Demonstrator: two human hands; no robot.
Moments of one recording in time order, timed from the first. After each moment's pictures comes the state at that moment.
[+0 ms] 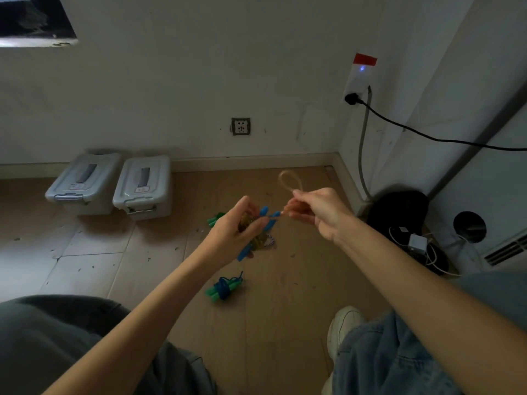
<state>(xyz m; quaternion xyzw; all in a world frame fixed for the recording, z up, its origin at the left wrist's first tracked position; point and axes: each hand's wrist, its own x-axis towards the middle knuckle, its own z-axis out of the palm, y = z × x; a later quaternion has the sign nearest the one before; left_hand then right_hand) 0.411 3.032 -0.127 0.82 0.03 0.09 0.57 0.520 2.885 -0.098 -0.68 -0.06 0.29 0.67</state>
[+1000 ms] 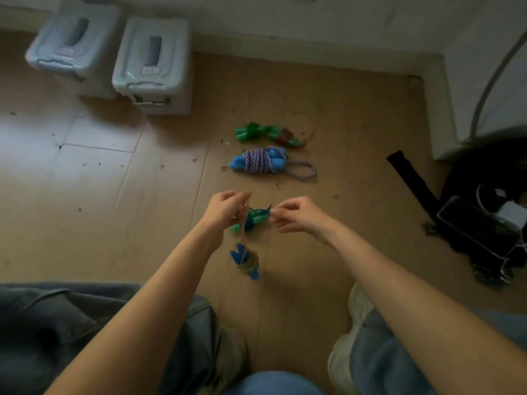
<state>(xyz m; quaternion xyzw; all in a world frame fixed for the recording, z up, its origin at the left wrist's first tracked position) 0.423 3.094 -0.304 0.58 0.48 -0.03 0.66 0.531 2.965 -0.332 -0.71 -0.08 0.55 0.43</state>
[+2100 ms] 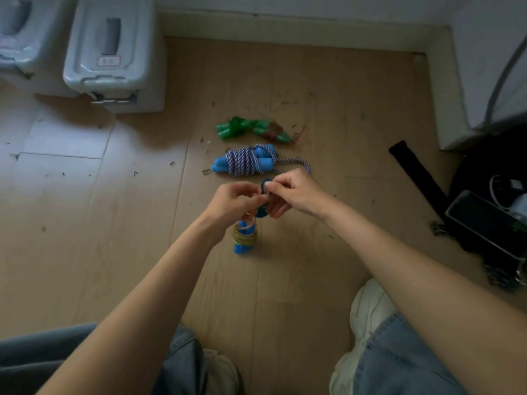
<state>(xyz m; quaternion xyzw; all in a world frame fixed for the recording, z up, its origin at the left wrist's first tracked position) 0.483 3.098 -0.330 0.68 0.35 -0.08 0.64 0.586 2.988 -0.339 -0.73 -0.23 0.47 0.44</state>
